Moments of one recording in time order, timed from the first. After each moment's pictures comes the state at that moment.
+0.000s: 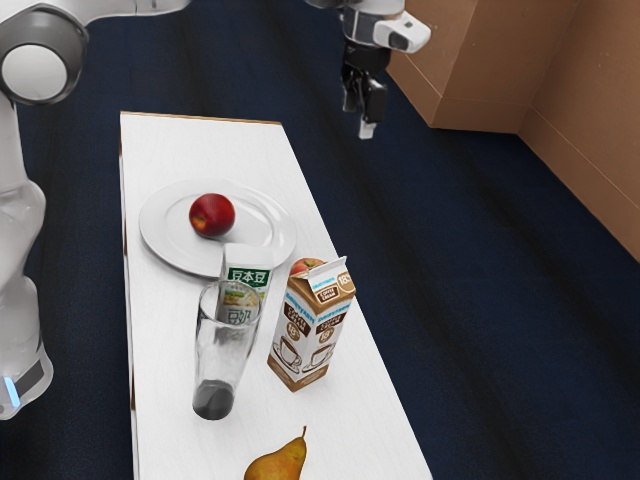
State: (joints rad) arm -0.22 -0.03 0.33 -1.48 0.00 1.59 0.09
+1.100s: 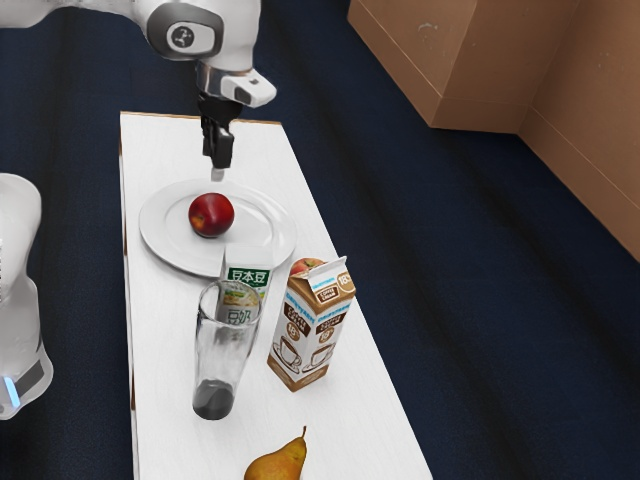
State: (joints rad) arm -0.15 -0.66 0.40 -2.35 0.20 1.72 0.11
